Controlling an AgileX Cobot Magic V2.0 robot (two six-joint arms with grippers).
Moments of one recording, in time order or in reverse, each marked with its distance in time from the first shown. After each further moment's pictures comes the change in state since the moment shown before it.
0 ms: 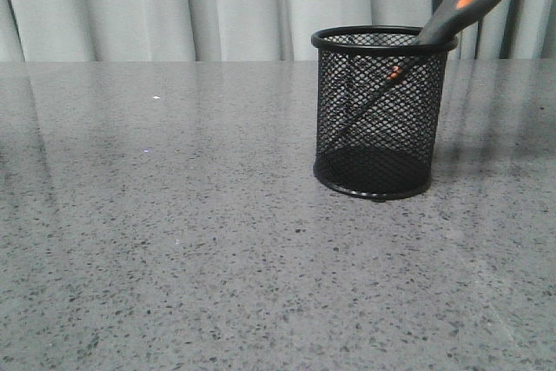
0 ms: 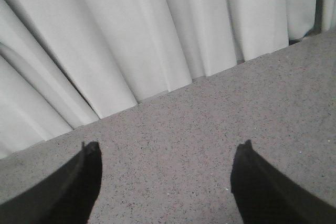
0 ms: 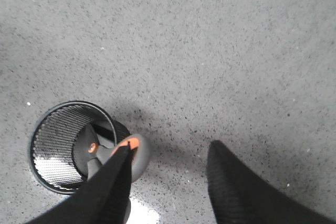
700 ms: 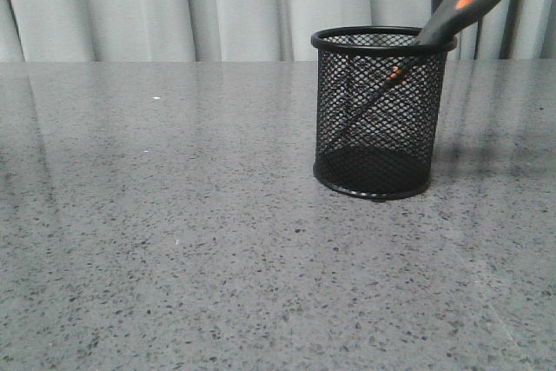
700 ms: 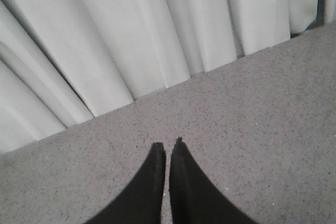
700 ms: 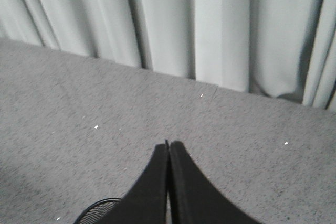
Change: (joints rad) left arm 0.000 -0.127 0.305 -0.006 -0.220 0.006; right arm 0.000 -0.393 0.356 0.119 -0.522 -0.028
